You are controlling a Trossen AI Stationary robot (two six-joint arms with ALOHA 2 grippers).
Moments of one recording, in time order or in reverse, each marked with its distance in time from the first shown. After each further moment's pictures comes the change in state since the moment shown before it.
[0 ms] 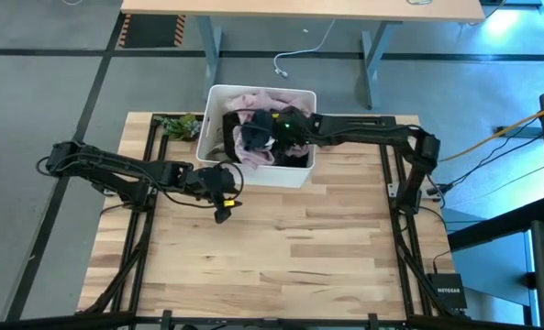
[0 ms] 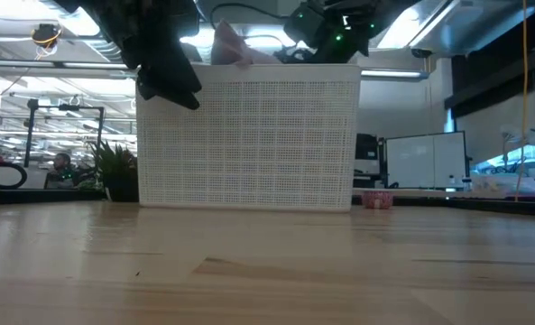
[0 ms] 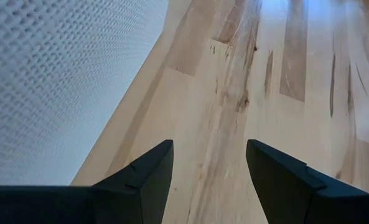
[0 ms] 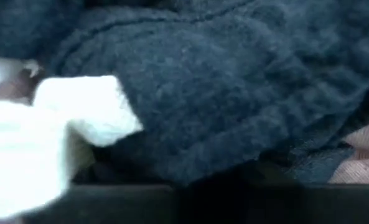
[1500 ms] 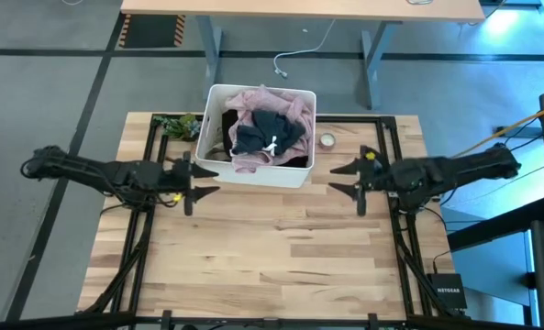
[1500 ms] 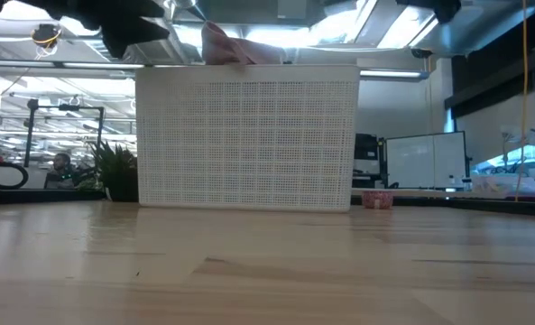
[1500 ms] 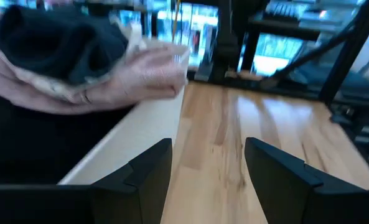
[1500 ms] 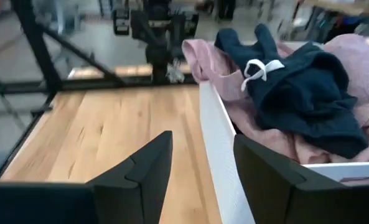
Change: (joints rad) left arm -0.098 -0.545 -0.282 0.264 -0.229 0.227; right arm 0.583 -1.052 -0.599 0.035 0.254 0.268
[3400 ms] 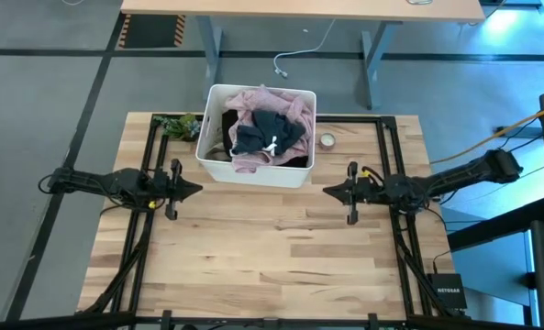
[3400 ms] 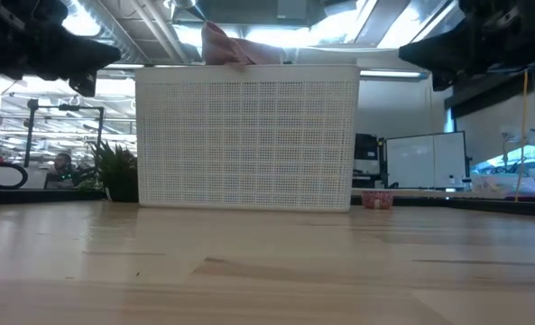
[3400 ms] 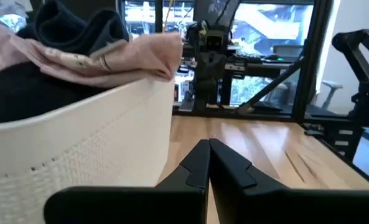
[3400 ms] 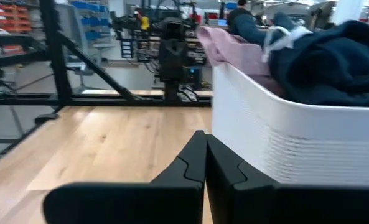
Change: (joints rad) left arm -0.002 -0.642 -0.457 0.087 0.100 0.146; right arm -0.021 -0.026 -0.641 0.917 -0.065 -0.133
